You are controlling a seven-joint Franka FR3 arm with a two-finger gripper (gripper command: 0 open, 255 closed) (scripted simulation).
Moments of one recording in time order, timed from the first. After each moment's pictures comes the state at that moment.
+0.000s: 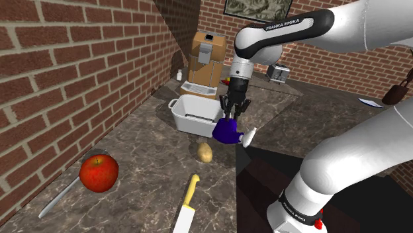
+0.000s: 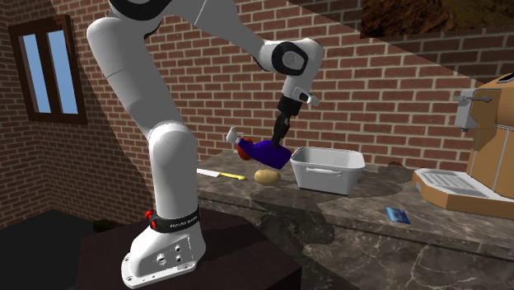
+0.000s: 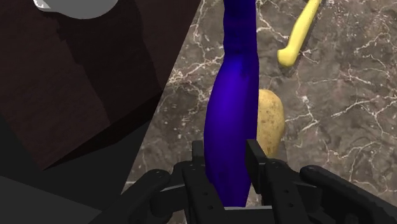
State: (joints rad) arm -0.17 -0.40 0.01 -2.41 0.23 1.73 0.33
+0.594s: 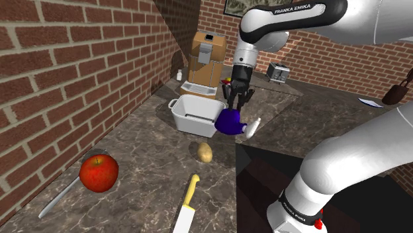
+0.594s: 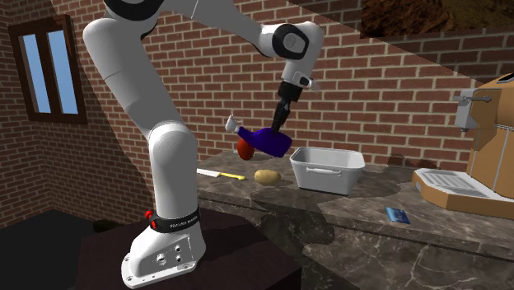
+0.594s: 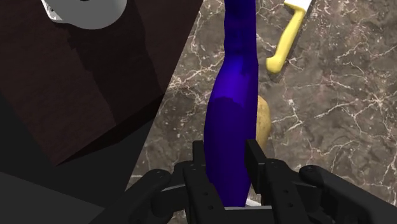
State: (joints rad) arm -0.17 -0.43 0.00 -2.32 0.23 1.61 0.36
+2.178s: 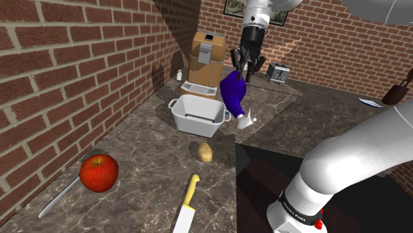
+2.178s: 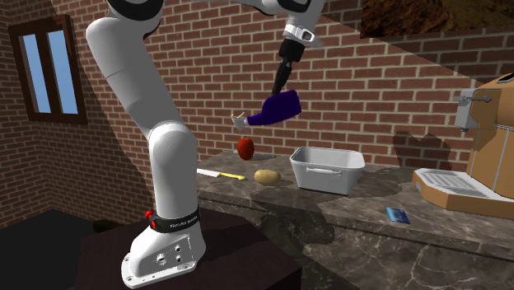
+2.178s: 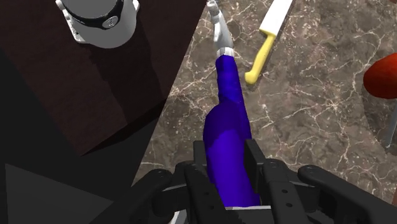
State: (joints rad) arm -0.17 -0.41 -0.01 -1.98 0.23 1.29 0.42
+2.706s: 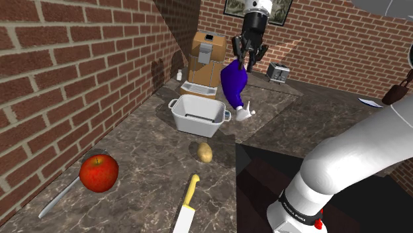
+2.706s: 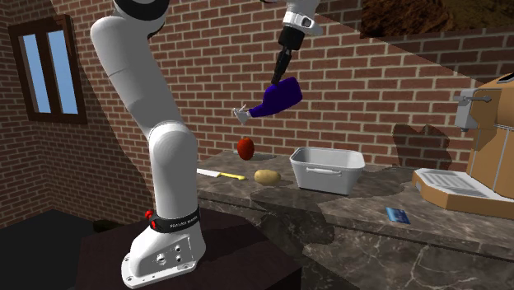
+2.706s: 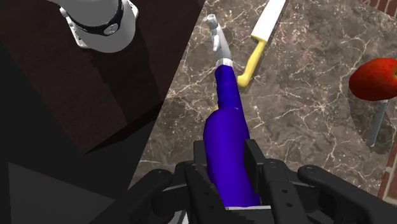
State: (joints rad) arm -0.16 -0.37 -0.01 -1.85 0.24 1.21 0.45
